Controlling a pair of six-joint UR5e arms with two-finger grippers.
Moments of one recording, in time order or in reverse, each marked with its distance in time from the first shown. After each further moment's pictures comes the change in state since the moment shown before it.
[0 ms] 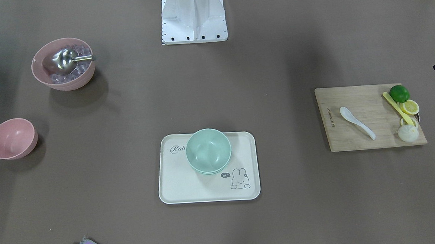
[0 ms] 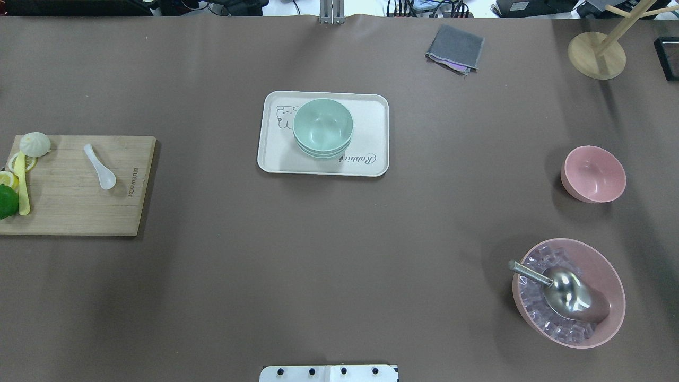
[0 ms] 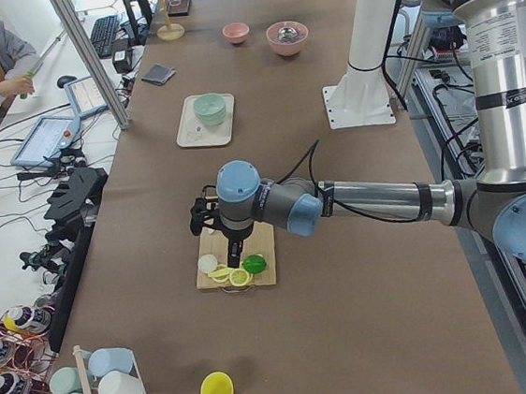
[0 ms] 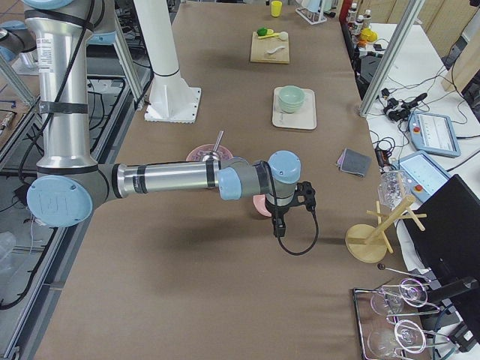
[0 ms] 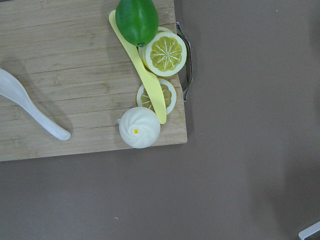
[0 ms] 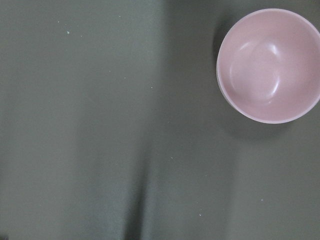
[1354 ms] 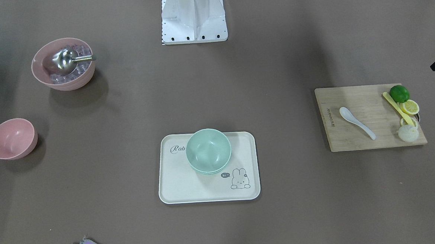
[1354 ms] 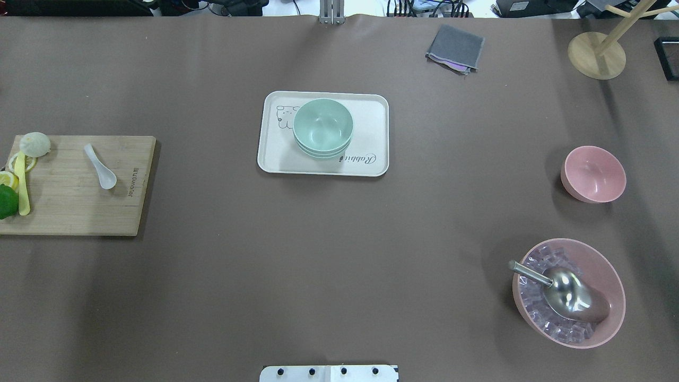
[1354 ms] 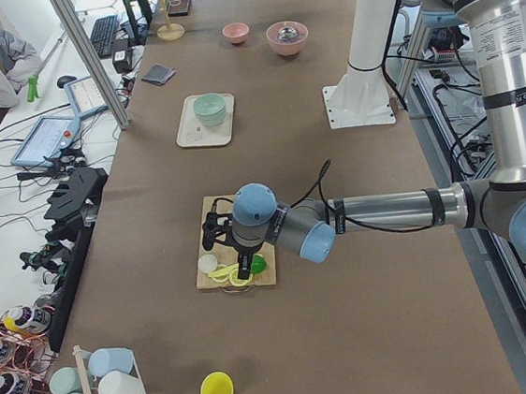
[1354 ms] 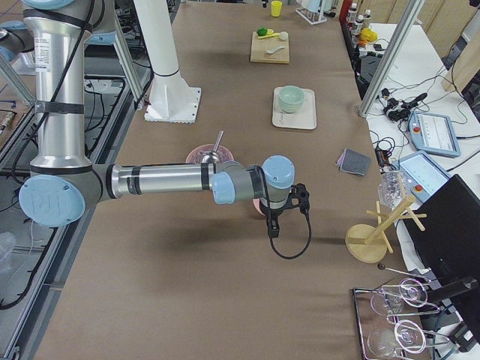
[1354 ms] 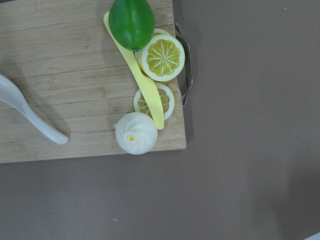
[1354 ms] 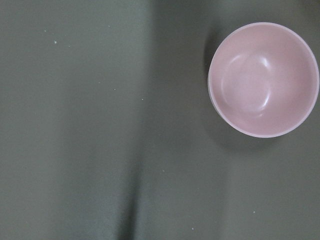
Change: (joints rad) left arm 0.003 0.052 0.085 -0.212 -0.044 -0.084; right arm -0.003 -0.030 0.005 0.027 0.068 0.003
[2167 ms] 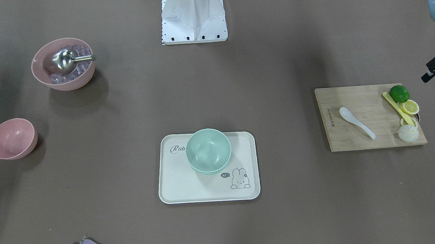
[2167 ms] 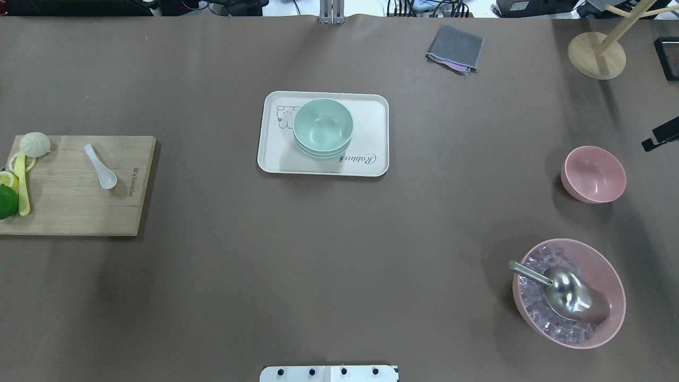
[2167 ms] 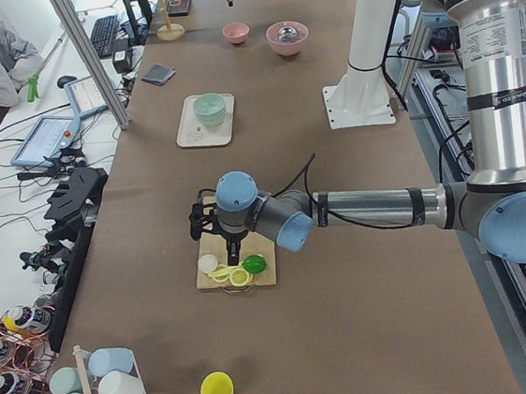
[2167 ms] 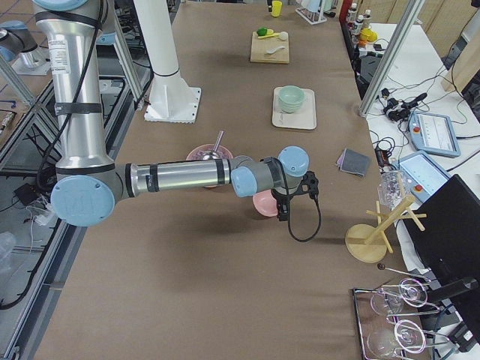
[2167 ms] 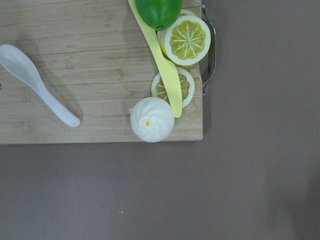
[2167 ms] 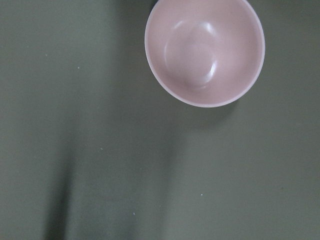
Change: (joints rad) left arm 0.067 -0.095 0.022 0.009 0.013 -0.187; right arm -0.118 0.135 -0.108 0.072 0.011 0.157
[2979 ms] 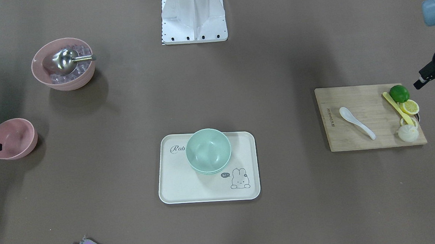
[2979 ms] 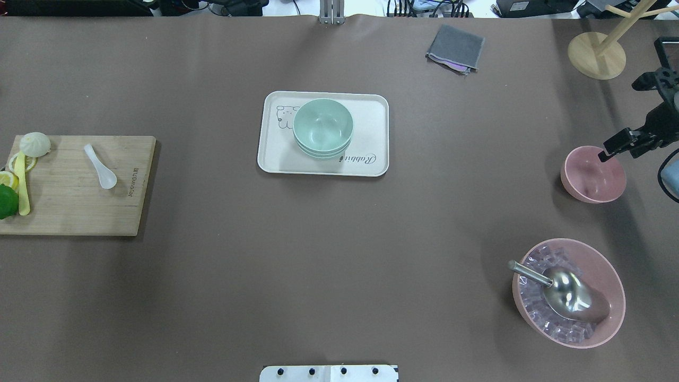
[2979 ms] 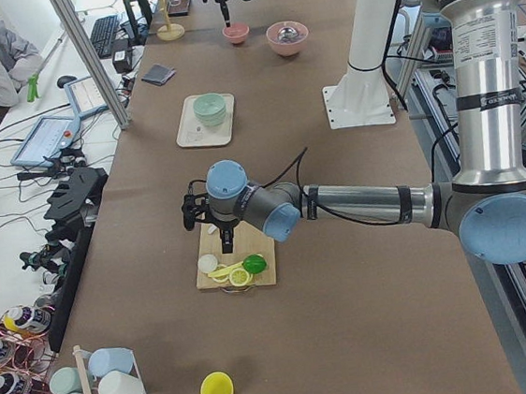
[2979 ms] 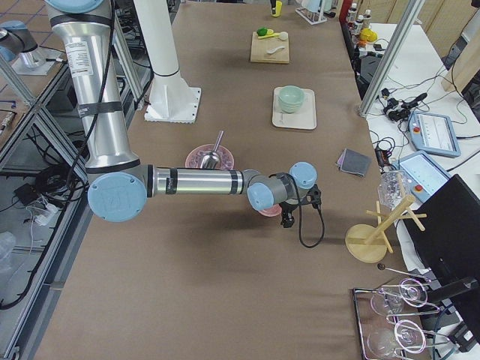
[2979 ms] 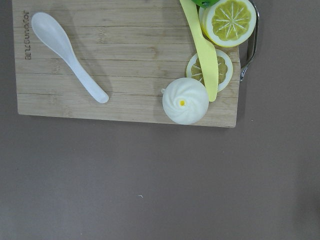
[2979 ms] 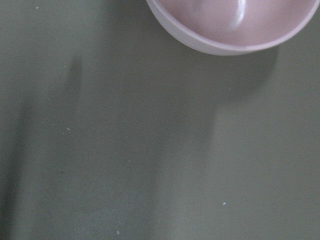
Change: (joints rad) left arm 0.023 -0.036 -0.001 0.000 0.001 -0.095; right arm -0.117 0.069 -0.222 0.191 -0.015 0.074
